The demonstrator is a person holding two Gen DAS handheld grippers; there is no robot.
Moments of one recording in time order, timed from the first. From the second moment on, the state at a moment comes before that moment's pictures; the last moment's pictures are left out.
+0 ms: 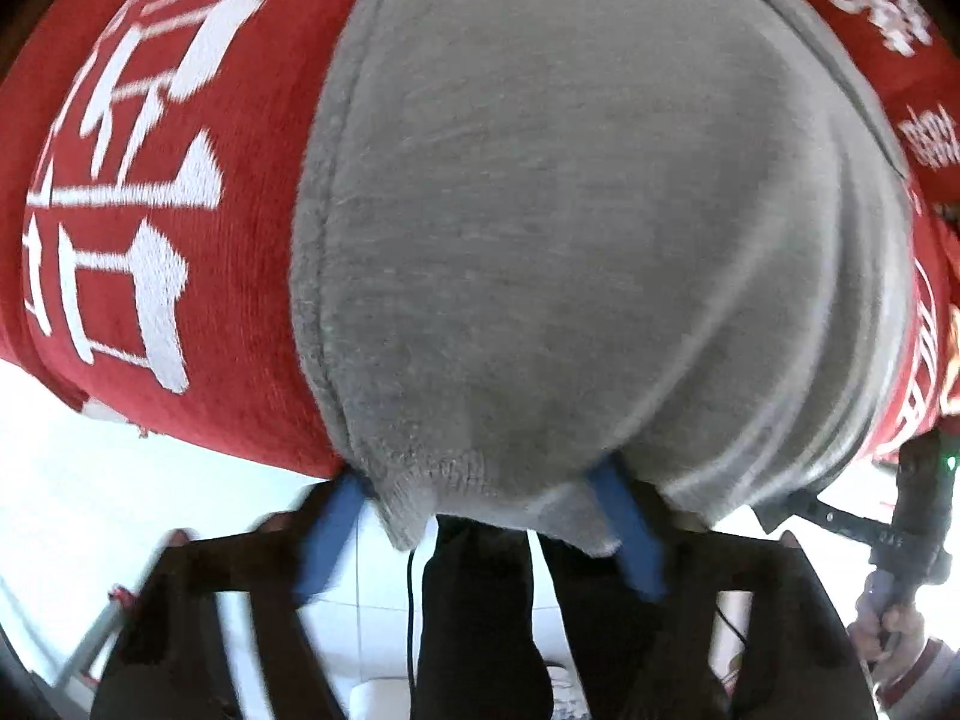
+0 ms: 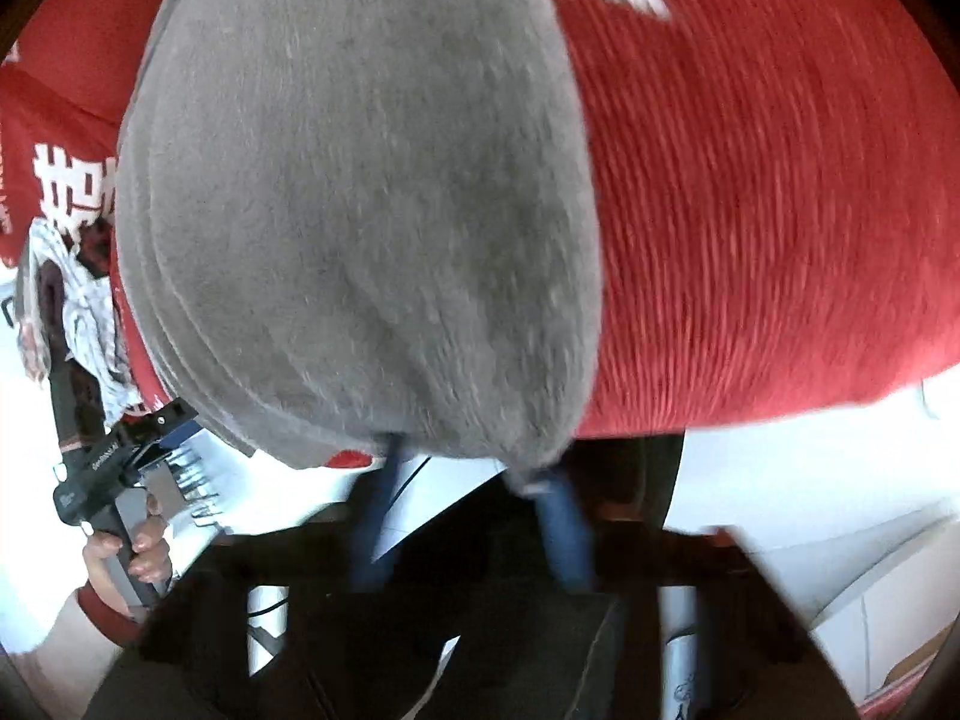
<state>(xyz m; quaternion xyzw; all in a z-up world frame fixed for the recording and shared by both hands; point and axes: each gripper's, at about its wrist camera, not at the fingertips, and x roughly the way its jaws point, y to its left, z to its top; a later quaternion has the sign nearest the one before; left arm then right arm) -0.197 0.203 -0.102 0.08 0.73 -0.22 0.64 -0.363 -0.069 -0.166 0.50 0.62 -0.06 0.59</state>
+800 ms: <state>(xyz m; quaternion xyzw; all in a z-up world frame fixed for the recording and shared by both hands) -0.019 0.106 -0.005 0.06 0.62 -0.29 0.72 -0.235 -0.215 -0.053 0.61 0.39 -0.04 0.69</state>
